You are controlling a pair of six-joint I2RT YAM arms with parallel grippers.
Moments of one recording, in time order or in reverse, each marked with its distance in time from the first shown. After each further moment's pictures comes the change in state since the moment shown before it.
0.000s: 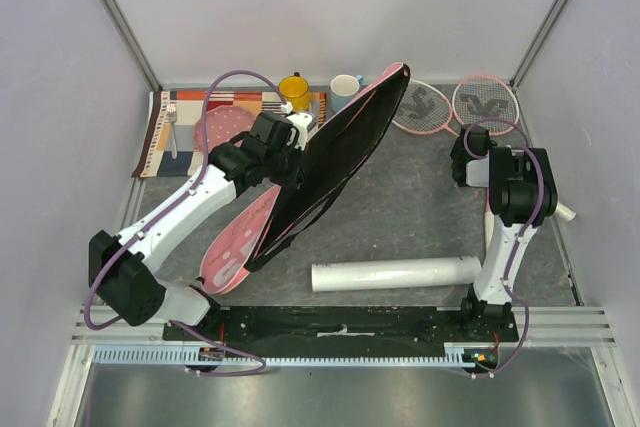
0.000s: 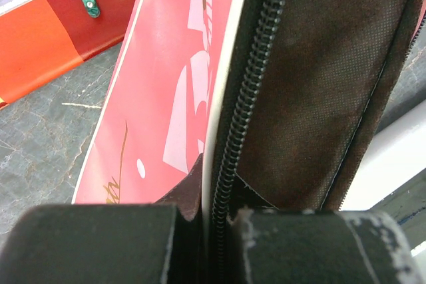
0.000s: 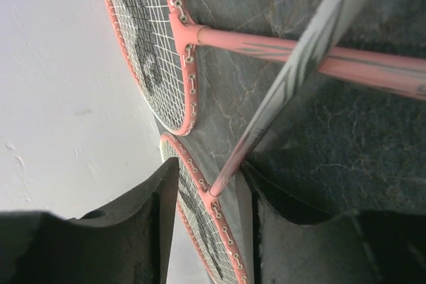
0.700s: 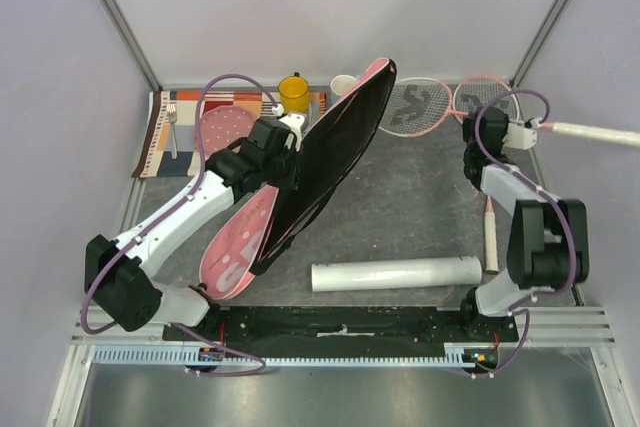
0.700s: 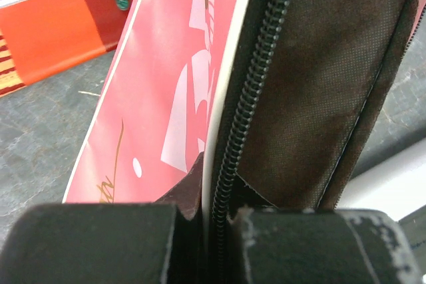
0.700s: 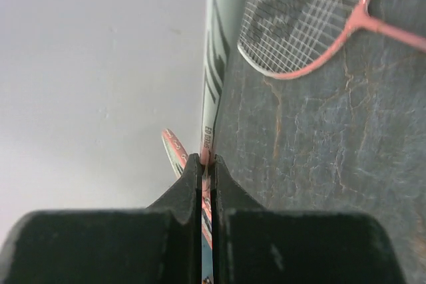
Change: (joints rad) left arm 0.000 -0.031 -0.060 0.048 -0.081 -0.066; right arm 0.049 -0.448 -0.071 -0.194 -0.006 -0.428
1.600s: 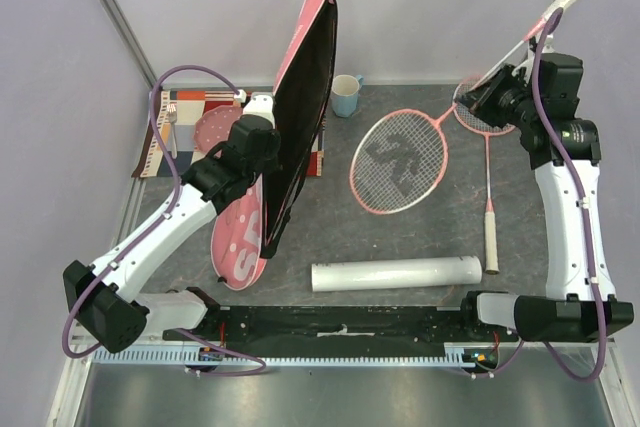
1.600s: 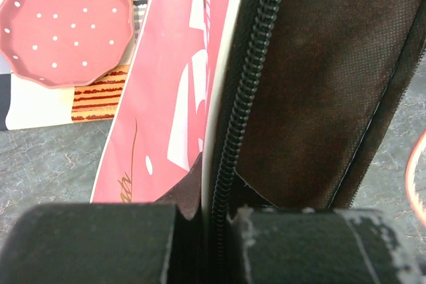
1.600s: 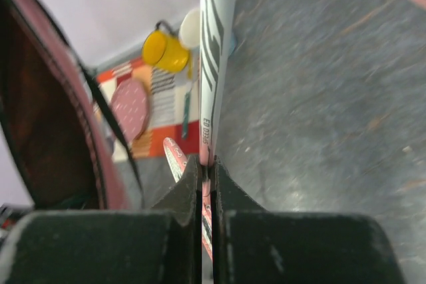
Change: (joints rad) left arm 0.001 -0.137 -0.026 0.113 -0.389 -0.080; right arm -0.024 -0.347 0.693 -1.094 -0.700 -0.774
